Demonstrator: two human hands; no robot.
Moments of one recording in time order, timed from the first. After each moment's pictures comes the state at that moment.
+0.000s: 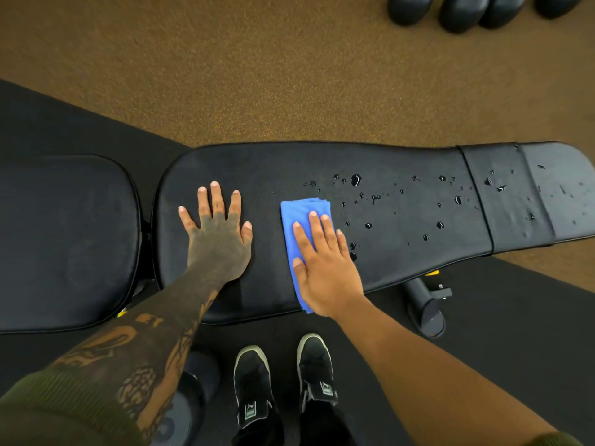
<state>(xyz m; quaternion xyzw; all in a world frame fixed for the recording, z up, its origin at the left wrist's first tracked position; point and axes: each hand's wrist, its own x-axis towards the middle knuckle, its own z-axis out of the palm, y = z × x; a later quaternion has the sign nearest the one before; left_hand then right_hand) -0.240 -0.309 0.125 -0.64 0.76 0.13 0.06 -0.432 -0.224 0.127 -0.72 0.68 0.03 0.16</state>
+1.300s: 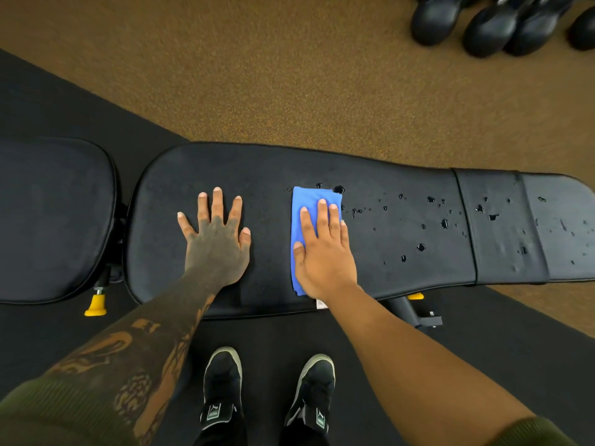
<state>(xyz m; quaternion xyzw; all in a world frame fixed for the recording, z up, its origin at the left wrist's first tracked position) -0.294 -0.291 0.129 -0.68 0.72 0.14 0.05 -0.489 -0.259 0.124 -0.72 0.68 0.03 0.16</state>
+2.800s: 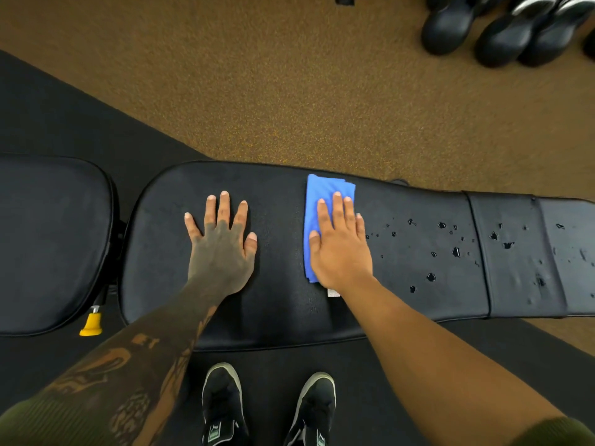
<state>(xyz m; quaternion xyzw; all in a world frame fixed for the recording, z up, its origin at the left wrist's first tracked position) -0.299 -0.324 0.128 -0.67 0.73 0.13 0.02 -0.511 -0.322 0.128 -0.71 0.69 0.04 0.16</state>
